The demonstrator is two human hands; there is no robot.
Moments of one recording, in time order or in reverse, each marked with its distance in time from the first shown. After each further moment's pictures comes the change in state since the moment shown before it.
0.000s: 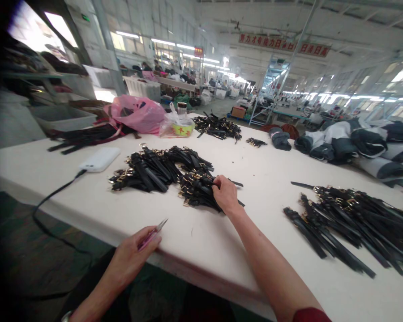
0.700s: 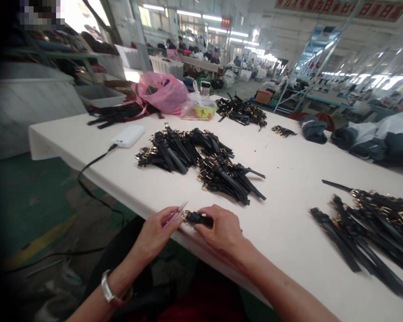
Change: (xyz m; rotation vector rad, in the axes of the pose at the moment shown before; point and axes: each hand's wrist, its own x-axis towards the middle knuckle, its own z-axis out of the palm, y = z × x) left_hand -0.007 0.010 0.015 -0.222 0.043 -0.041; right_hand -0.108 -0.048 0.010 -0.020 -0.545 -0.128
